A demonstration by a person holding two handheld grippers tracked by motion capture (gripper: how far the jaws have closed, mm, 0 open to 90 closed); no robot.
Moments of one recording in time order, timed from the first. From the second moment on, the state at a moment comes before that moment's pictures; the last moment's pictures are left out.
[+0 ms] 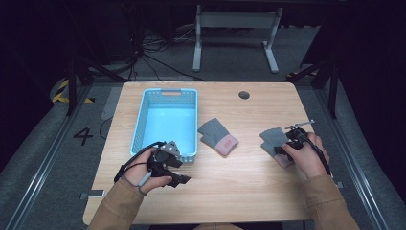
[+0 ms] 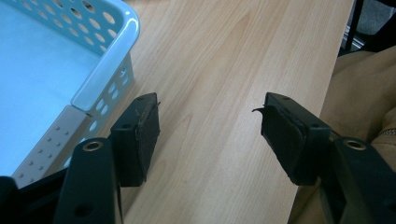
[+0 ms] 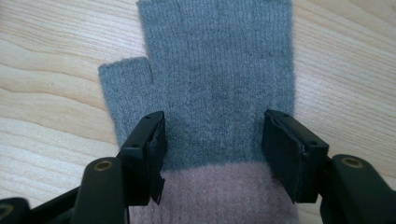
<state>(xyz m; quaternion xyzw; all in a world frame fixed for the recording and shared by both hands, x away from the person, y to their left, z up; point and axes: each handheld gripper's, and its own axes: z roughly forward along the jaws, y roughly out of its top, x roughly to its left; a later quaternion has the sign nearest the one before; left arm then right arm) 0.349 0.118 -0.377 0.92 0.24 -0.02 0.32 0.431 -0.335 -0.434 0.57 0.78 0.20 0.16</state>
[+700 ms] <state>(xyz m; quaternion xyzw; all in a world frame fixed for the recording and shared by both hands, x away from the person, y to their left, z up) 0.350 0.119 -0.377 0.91 0.24 -0.02 0.33 0.429 -0.339 -0.426 0.55 0.79 0.22 0.17</state>
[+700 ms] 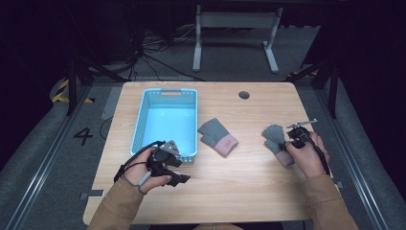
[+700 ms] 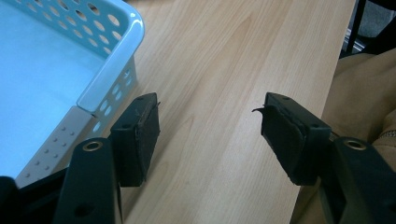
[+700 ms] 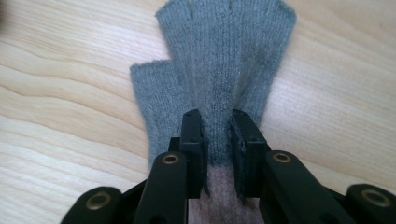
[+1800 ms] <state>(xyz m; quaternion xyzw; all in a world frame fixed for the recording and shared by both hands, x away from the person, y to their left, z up) 0.358 0.102 -0.371 0.92 0.22 -0.02 0.33 0.368 -0.270 -0.387 0.30 0.91 0.27 0.12</state>
